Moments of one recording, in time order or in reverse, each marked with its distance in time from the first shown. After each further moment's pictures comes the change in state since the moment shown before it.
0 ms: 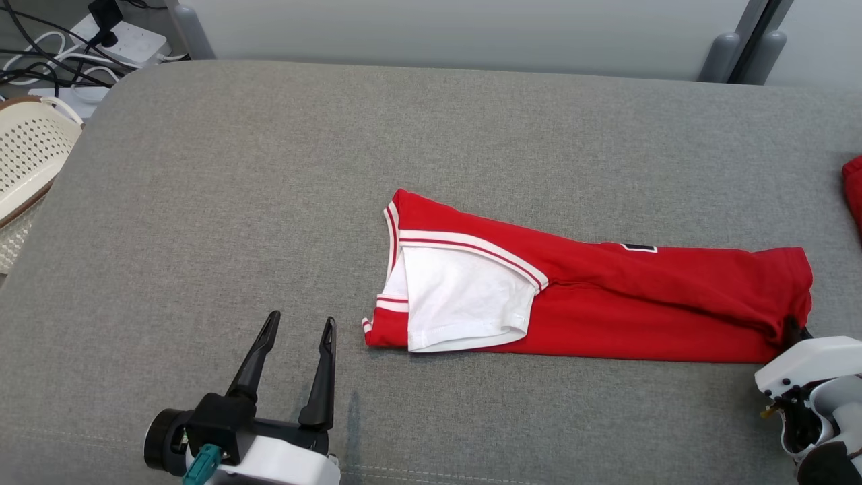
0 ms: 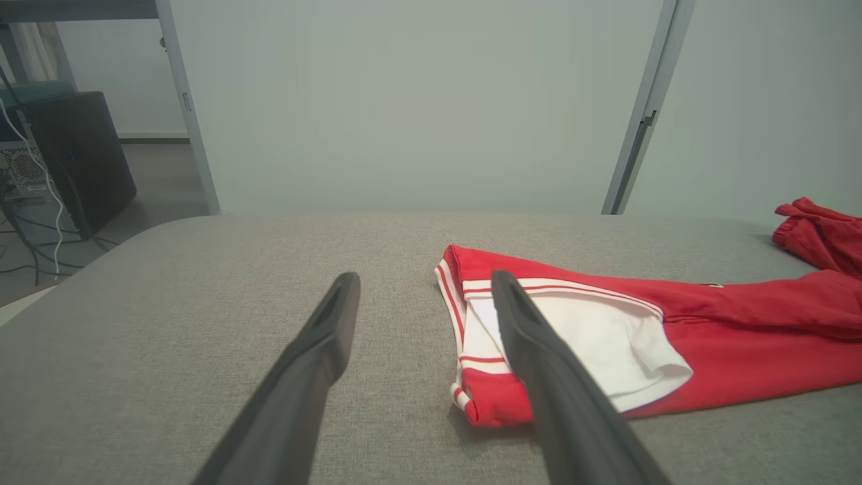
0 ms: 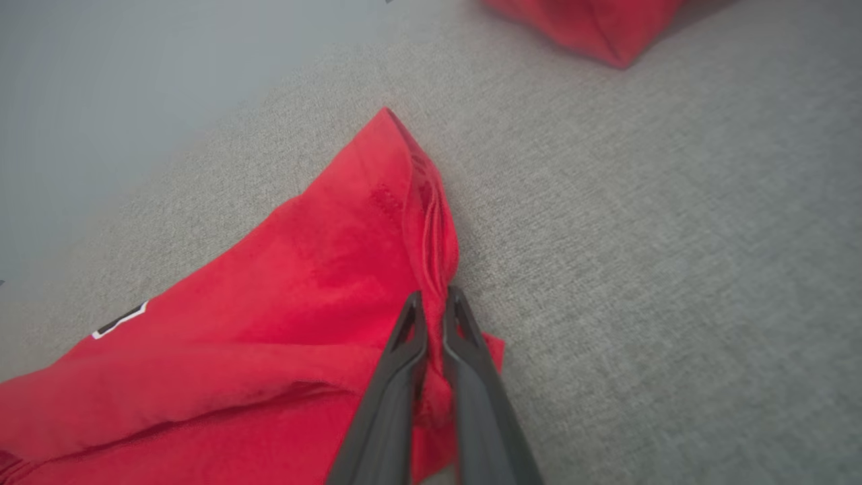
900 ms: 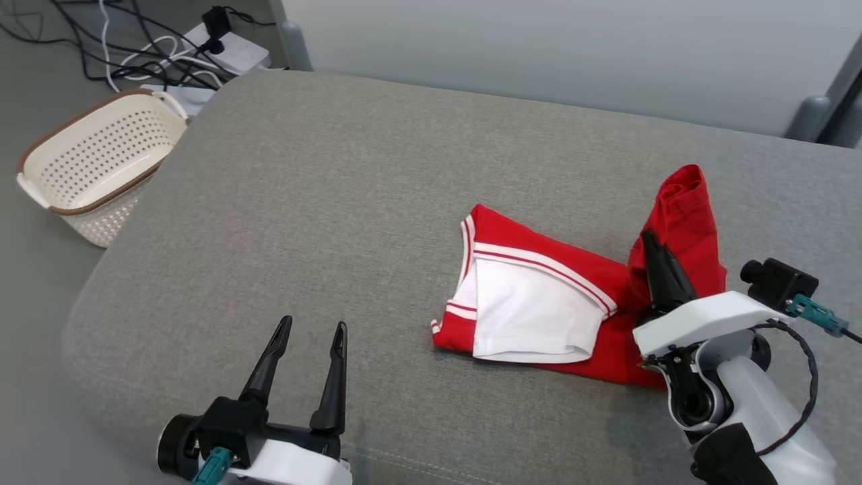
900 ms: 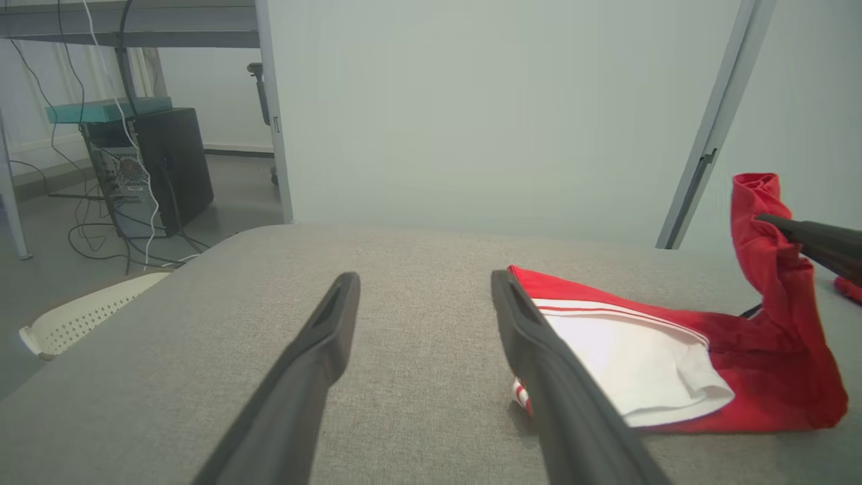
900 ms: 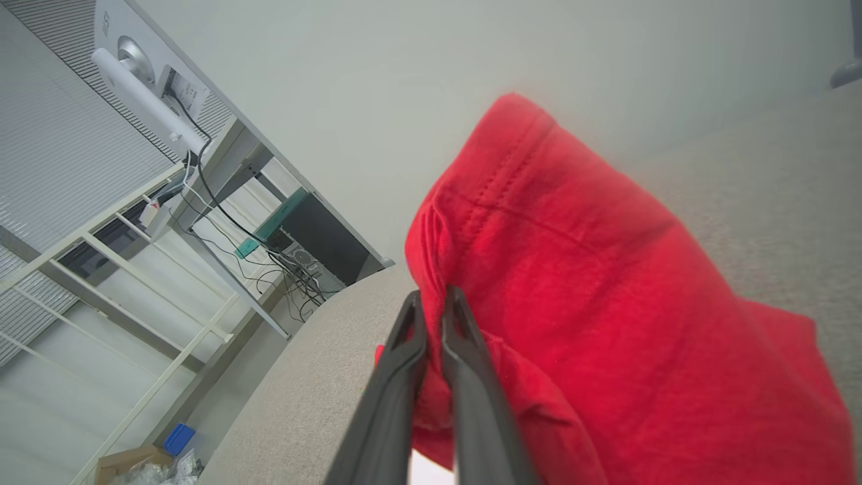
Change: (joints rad) left arm 0.004 0.000 -0.038 0.001 -0.035 0.025 0.000; right arm 0.102 0.105 0.342 -0.556 0.229 0.000 -0.035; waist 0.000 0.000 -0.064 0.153
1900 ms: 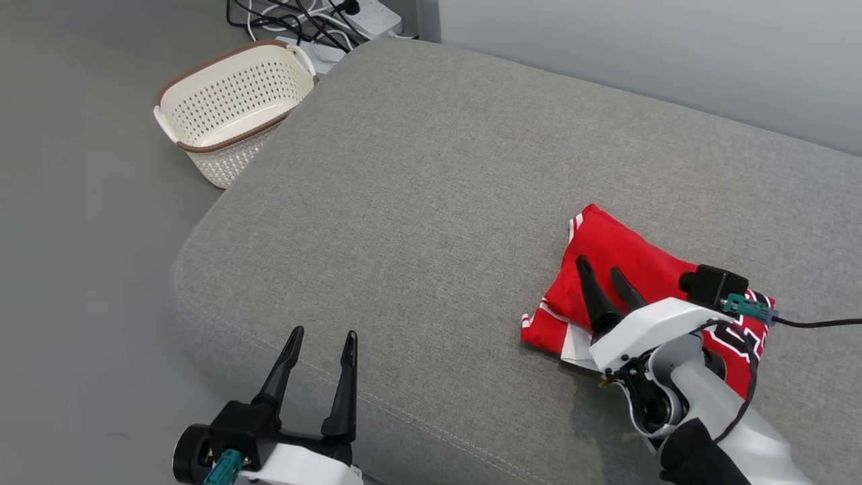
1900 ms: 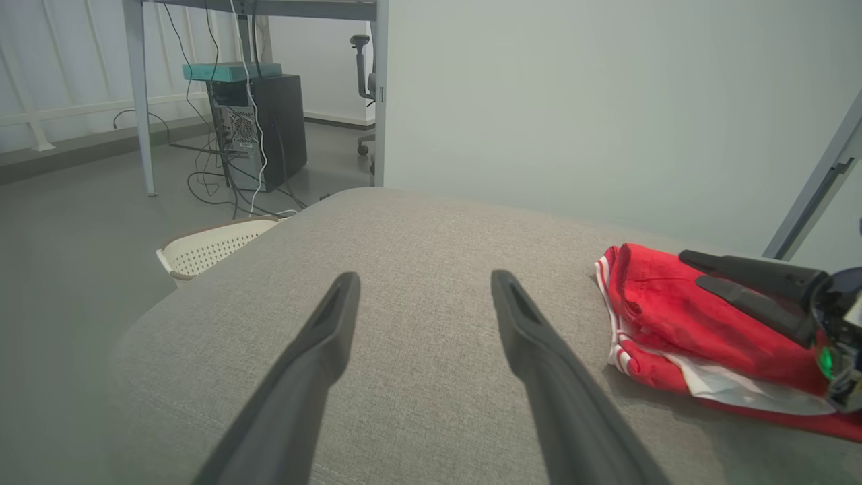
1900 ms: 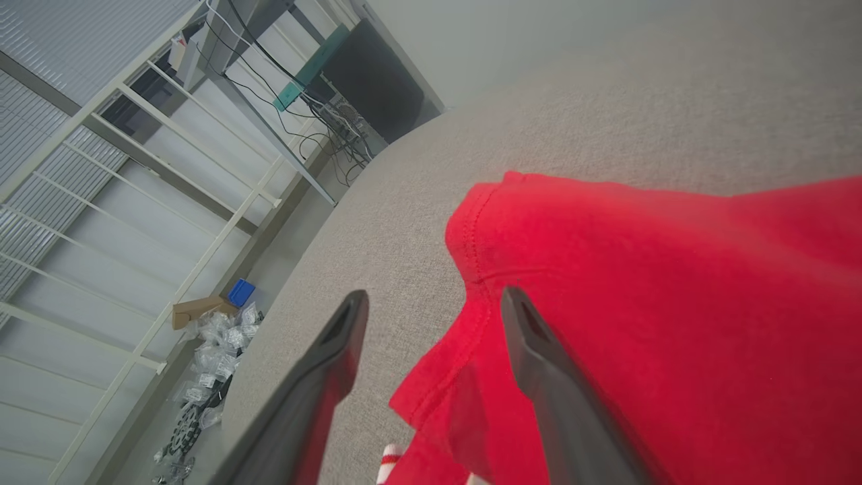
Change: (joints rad) left arm -0.001 0.000 -0.047 0.023 -0.062 0.026 0.000; right arm -0.125 0.028 0.234 0.264 0.148 0.000 0.000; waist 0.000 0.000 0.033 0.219
